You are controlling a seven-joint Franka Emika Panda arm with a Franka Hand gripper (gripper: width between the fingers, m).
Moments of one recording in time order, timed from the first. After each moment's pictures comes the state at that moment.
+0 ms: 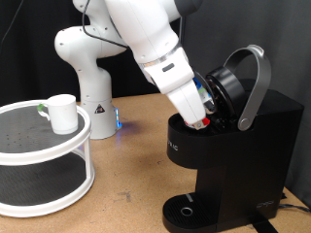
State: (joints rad) arm 0.32 -0.05 -0.27 -2.24 0.61 2.15 -0.93
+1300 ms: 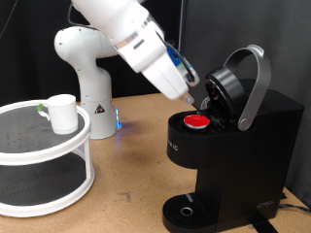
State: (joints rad) arm 0.28 -0.13 -0.33 -2.23 0.77 2.06 -1.02
